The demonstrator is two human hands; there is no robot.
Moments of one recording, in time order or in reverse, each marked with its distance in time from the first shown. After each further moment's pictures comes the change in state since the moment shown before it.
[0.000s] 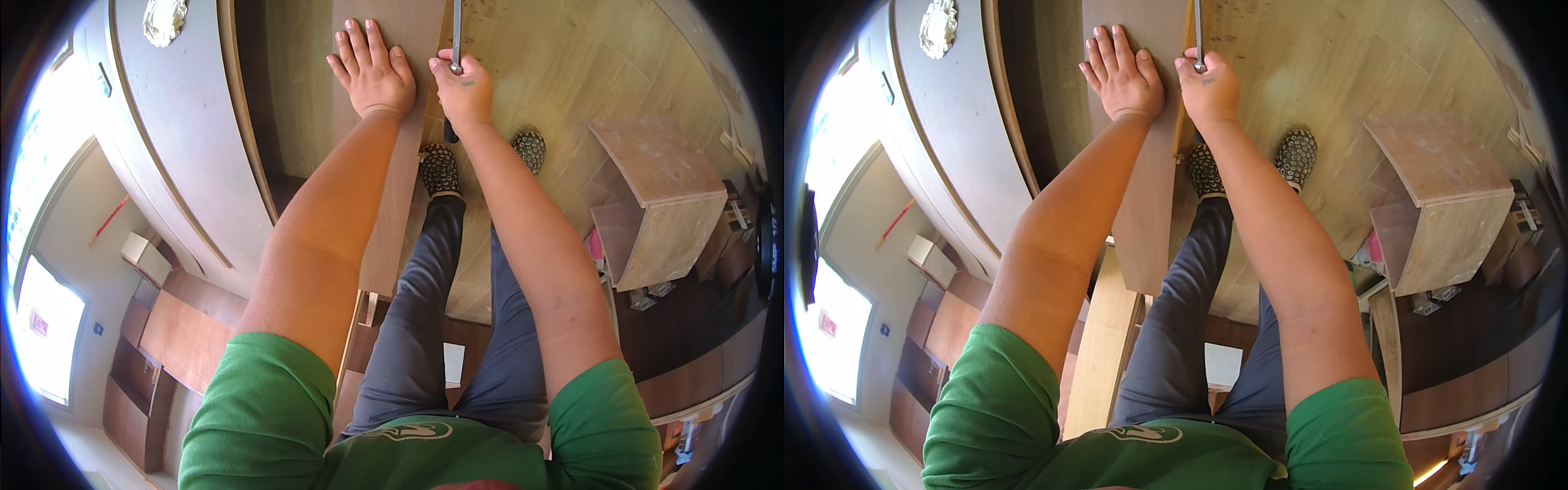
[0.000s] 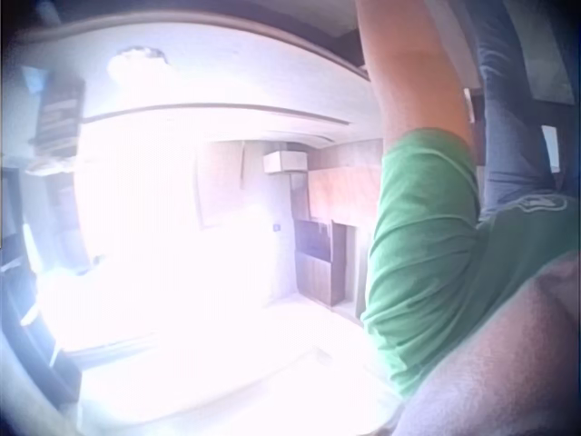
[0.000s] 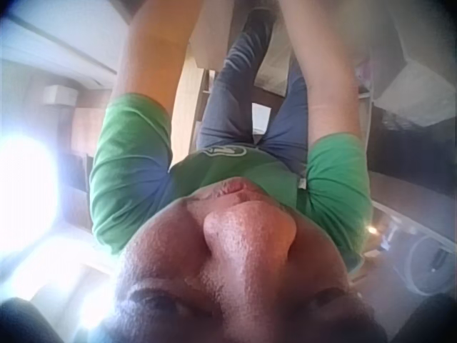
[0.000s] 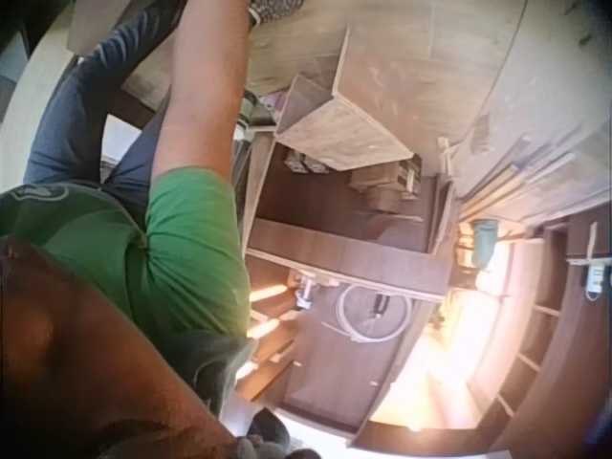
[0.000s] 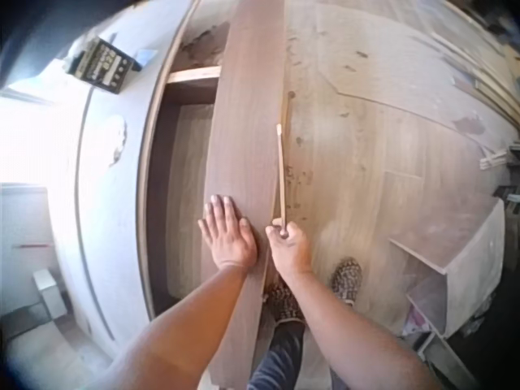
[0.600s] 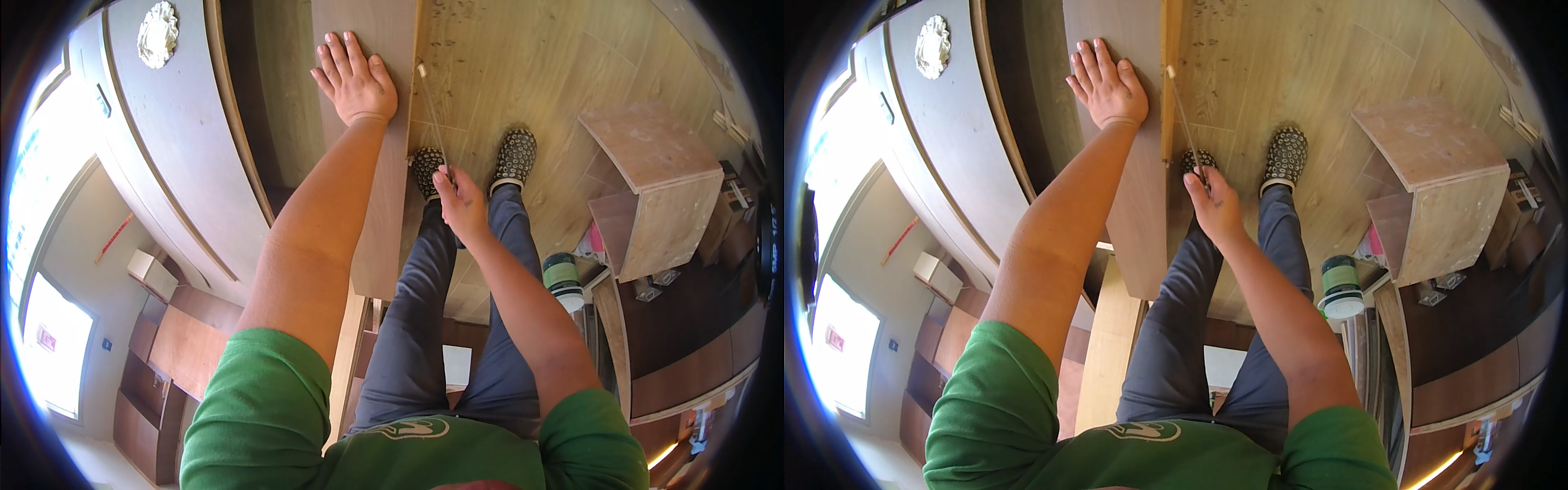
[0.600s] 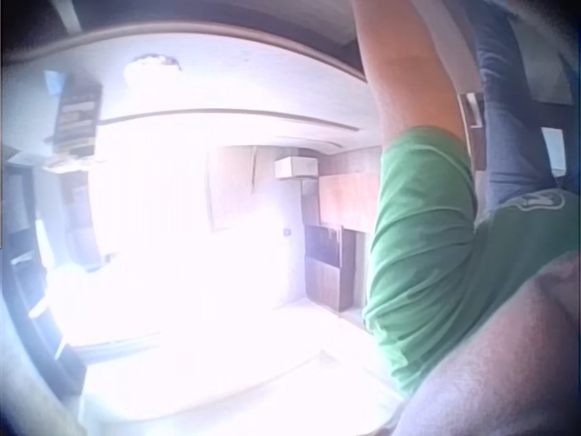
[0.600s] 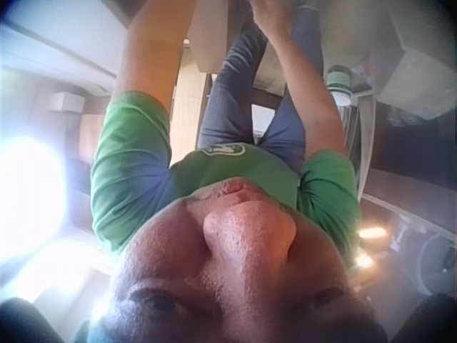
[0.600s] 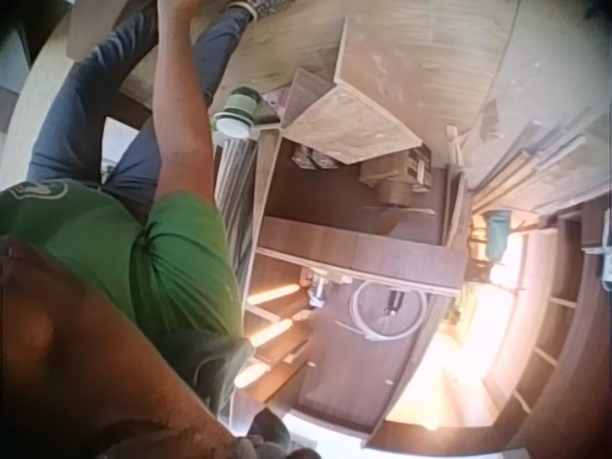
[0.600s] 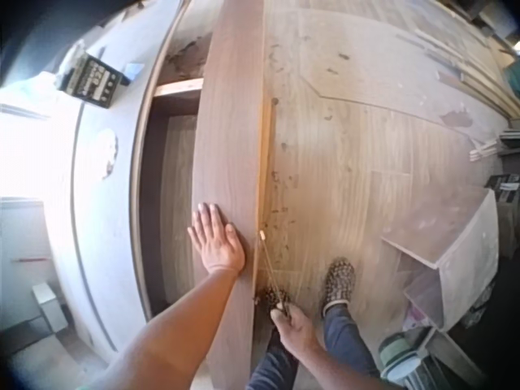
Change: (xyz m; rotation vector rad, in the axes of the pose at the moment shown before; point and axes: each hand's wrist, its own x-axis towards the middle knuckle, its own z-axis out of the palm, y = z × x) left_hand 0.001 0.002 -0.004 0.030 -0.033 0.002; right_hand -0.155 0.072 -0.077 -0.109 -0.227 0.193
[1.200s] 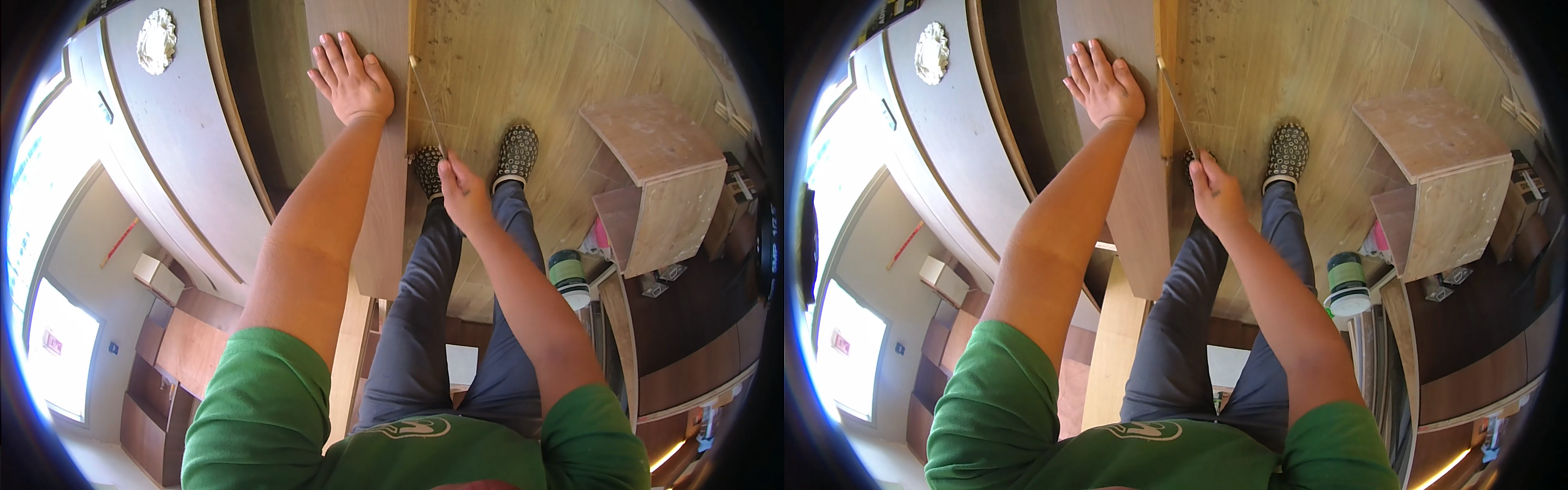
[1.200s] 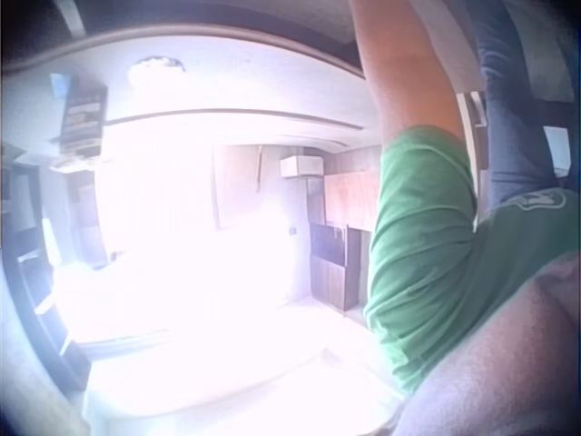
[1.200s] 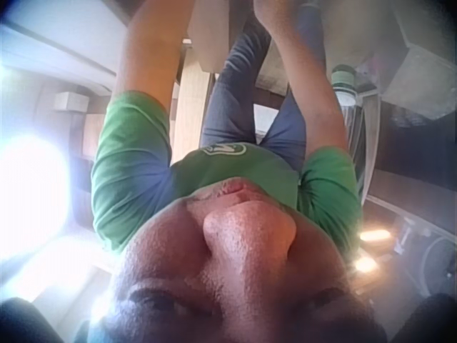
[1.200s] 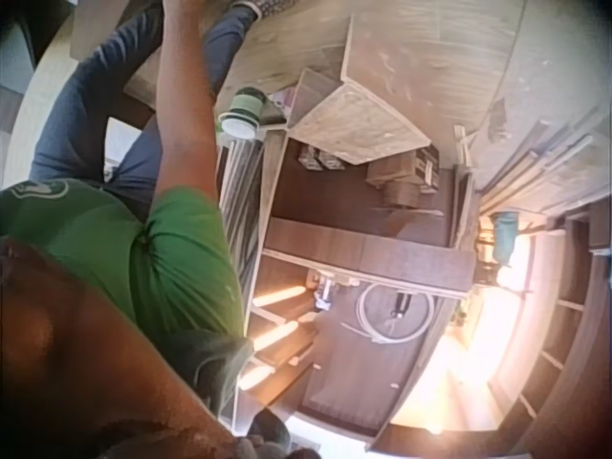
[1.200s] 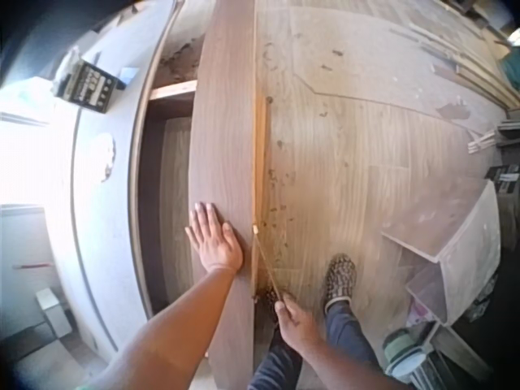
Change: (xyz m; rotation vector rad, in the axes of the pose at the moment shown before) left_hand 0.001 0.001 -0.001 0.004 -0.018 -0.014; right_hand 0.007 -0.008 -0.003 -0.068 0.037 -0.124
